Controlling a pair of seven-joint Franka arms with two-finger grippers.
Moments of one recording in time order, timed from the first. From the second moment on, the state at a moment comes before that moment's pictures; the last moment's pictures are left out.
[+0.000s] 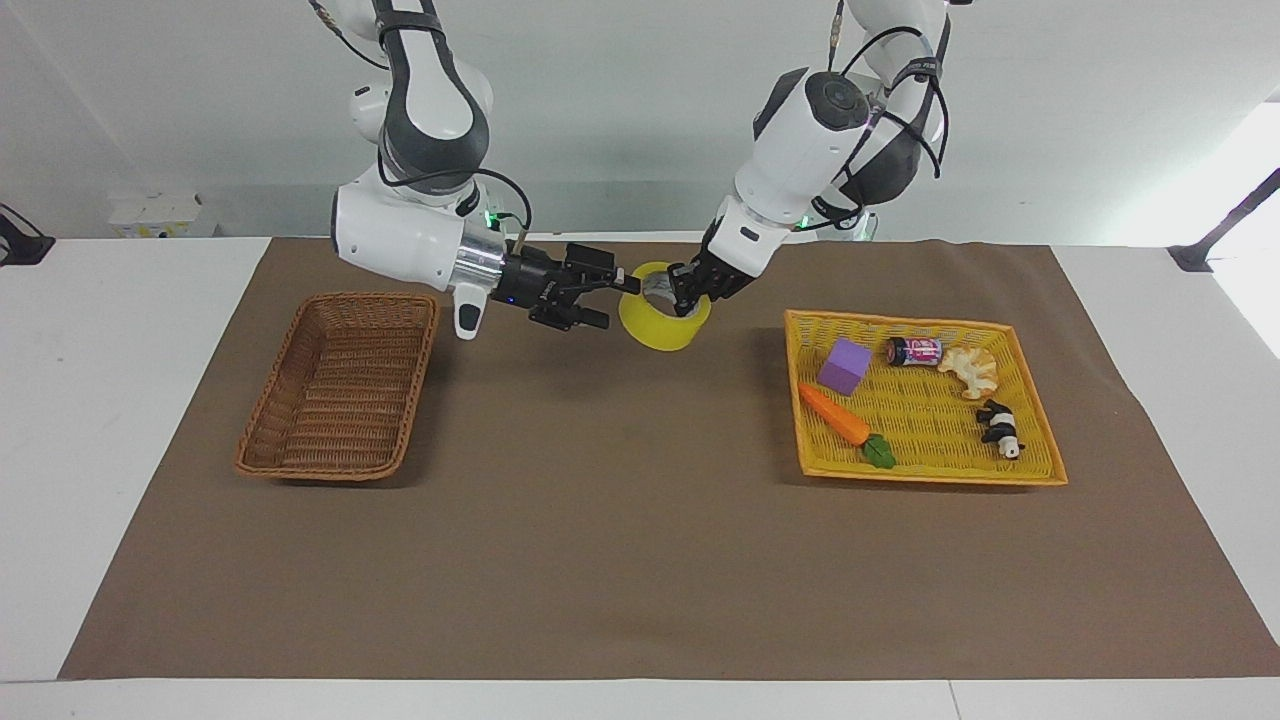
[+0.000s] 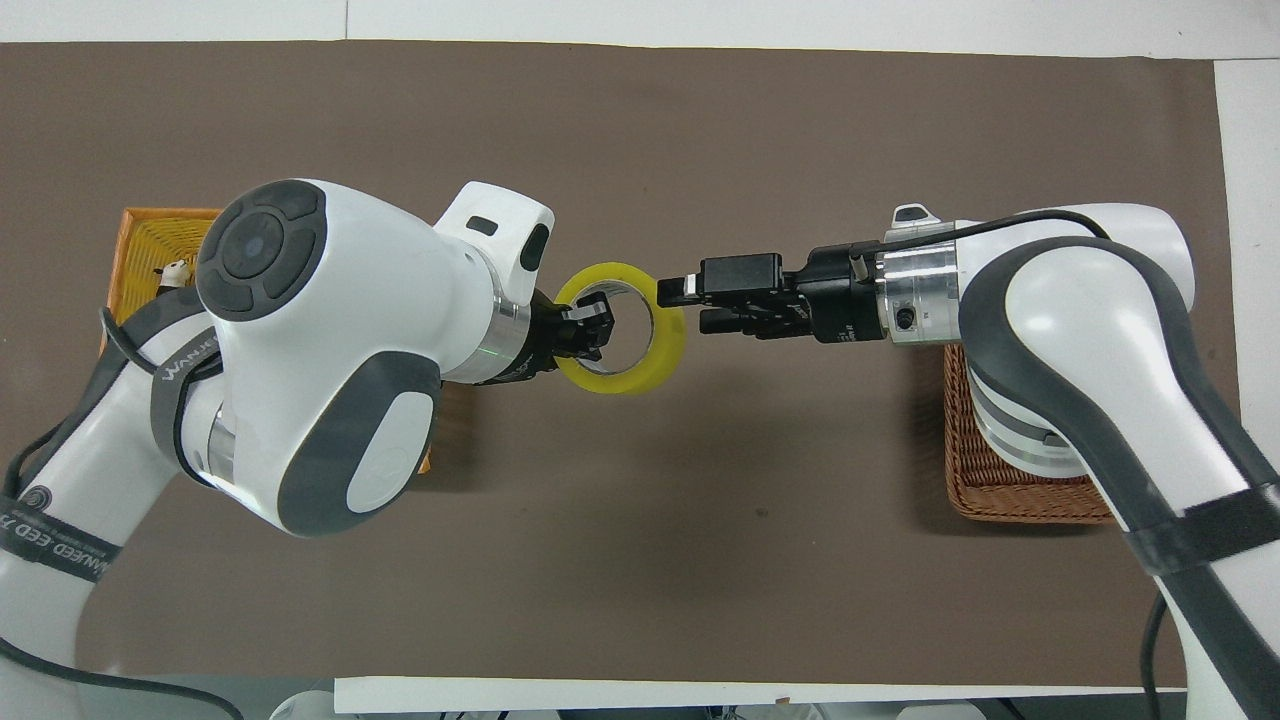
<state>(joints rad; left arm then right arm) -0.57 0.06 -0.09 -1.83 -0.34 2.03 -0.79 0.37 0.03 -0.09 -2.03 1.27 2.01 -0.24</state>
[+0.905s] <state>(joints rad) -0.57 0.06 -0.09 -1.83 -0.34 2.03 -0.79 0.40 0.03 -0.09 -2.04 1.27 2.05 -0.24</state>
